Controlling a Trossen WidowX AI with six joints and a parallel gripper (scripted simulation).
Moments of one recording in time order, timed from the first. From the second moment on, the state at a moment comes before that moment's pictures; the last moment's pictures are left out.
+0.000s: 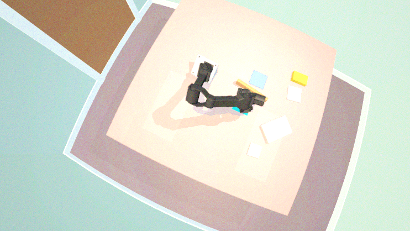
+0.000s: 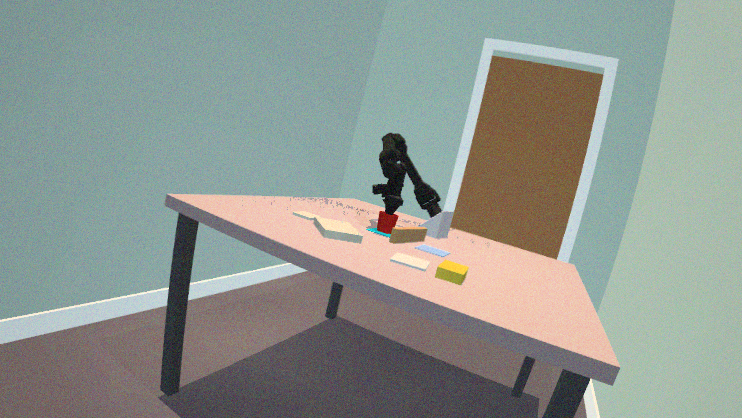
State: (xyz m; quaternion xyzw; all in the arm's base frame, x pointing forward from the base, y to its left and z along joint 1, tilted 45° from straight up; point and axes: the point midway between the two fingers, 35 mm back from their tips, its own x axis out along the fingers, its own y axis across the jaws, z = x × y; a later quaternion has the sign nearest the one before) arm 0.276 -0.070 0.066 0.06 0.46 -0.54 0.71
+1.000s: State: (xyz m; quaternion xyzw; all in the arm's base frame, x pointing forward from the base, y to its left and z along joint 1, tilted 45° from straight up) arm 0.278 -0.043 0.093 0.06 0.46 -0.54 0.71
